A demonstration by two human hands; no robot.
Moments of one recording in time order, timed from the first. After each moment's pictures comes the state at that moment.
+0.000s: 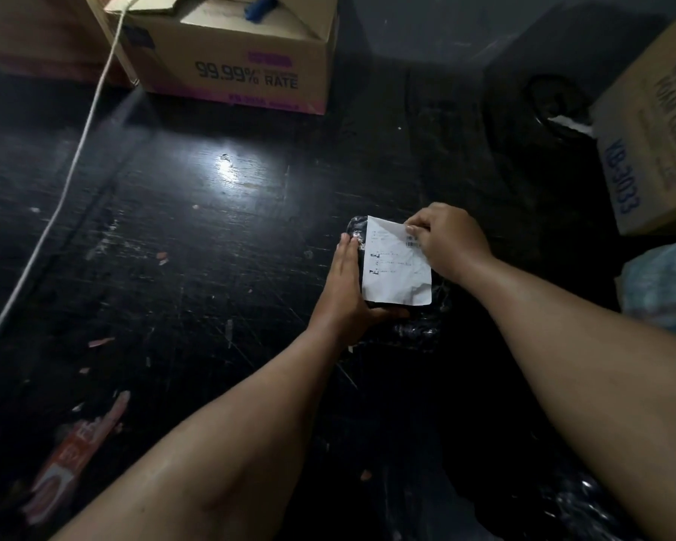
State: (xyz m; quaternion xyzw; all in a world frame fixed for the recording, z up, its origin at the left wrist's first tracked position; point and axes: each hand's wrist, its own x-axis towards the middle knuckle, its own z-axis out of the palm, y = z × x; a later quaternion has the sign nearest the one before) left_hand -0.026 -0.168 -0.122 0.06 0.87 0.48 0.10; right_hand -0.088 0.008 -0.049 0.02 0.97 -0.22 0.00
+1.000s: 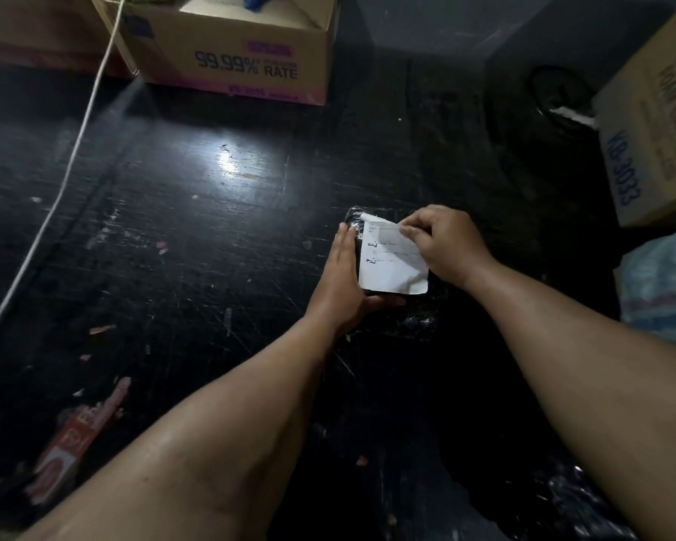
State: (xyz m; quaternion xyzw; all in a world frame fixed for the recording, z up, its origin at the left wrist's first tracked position) left_hand -0.026 -0.170 -0.122 0.05 0.87 0.48 0.12; right_hand -0.063 0.007 -0.047 -0.04 0.96 -0.29 -0.01
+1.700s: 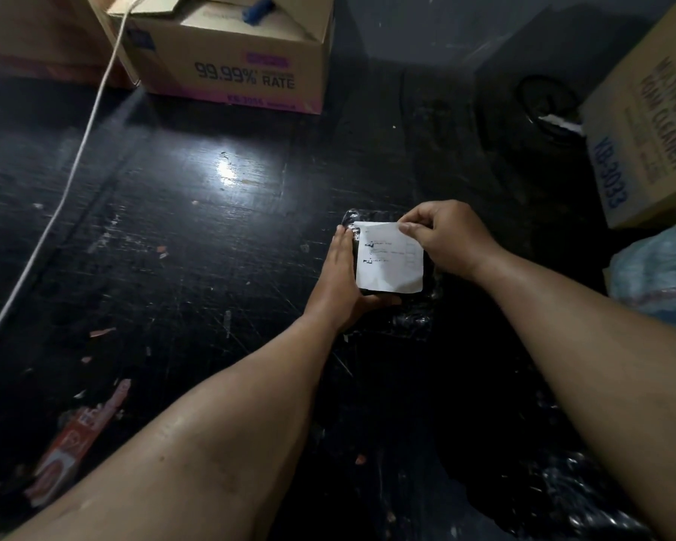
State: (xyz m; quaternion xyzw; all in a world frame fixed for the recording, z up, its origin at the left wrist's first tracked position) left_hand -0.026 -0.169 -0.119 0.05 0.87 0.47 0.12; right_hand -0.054 0.009 -0.017 -0.02 0.95 -0.31 0.03
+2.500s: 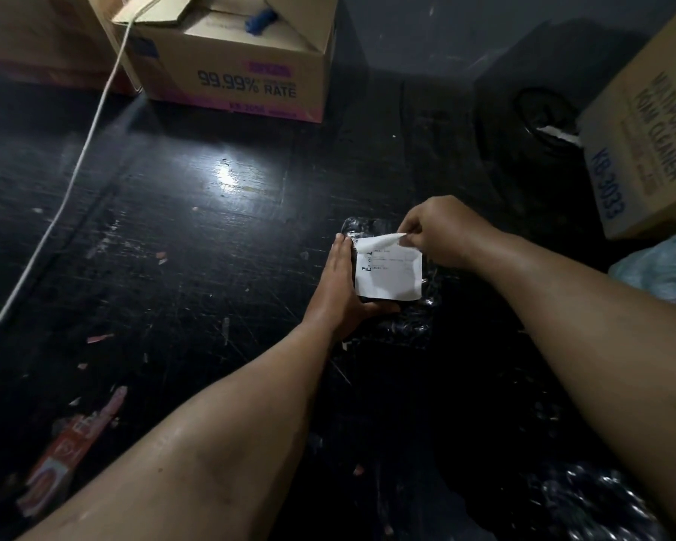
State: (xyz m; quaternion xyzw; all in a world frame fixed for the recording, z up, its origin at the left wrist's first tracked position) left_hand -0.029 -0.168 -0.124 0.05 0.87 0.47 0.11; right_hand -0.067 -0.003 0.013 -0.06 0.98 -0.14 0.13
